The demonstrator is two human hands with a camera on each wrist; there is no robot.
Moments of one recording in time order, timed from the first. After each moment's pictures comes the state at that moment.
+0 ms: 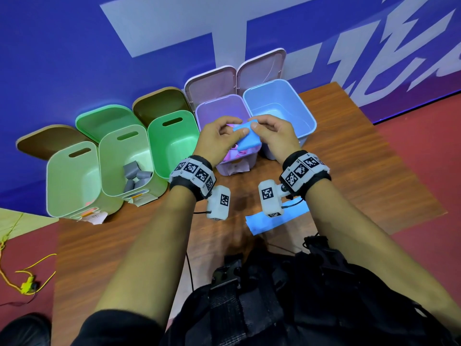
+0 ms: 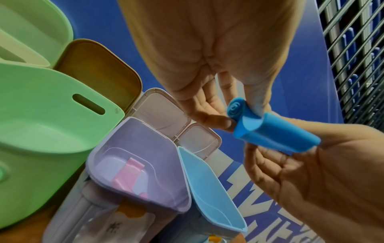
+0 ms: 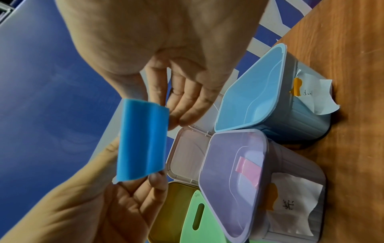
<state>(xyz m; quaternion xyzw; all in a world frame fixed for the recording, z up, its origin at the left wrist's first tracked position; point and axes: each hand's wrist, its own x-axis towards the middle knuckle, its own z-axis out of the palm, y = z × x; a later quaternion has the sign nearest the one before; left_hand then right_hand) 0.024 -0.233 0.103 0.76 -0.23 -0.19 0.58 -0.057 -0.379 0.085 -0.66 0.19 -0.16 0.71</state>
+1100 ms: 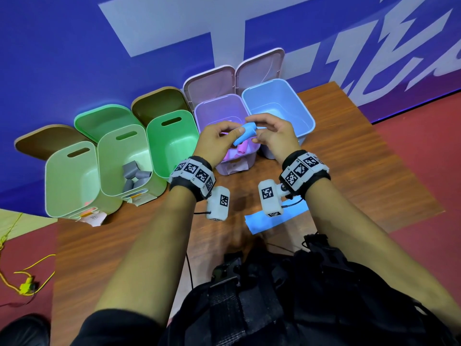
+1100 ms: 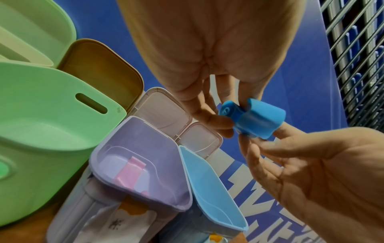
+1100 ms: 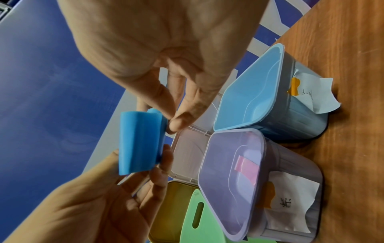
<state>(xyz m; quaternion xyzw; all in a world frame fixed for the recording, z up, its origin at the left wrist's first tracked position) 0.024 -0.232 0.097 0.76 -0.24 -0.19 0.57 -0.068 -0.379 0.092 -0.67 0.16 -0.14 0.71</state>
